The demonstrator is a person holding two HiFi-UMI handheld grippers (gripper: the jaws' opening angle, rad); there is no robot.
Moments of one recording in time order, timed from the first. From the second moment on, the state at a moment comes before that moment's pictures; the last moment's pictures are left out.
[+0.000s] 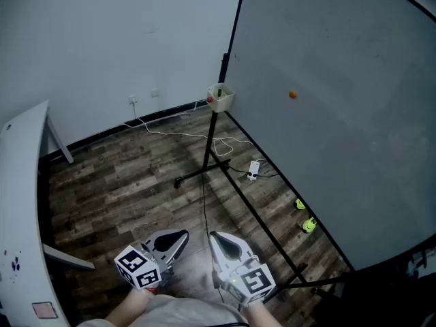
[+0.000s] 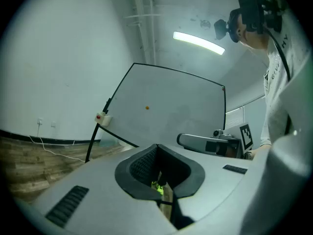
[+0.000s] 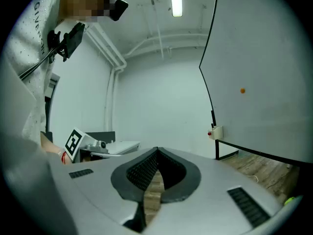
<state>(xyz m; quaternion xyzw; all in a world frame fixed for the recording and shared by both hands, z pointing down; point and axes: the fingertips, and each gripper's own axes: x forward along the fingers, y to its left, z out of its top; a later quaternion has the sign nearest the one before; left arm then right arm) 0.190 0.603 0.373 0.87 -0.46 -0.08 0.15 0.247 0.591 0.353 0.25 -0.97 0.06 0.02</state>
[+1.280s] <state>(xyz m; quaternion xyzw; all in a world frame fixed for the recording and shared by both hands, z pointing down) 0.059 0.422 0.378 0.83 -0.54 -0.09 0.10 0.149 0.399 0.375 0.28 -0.96 0.06 0.02</state>
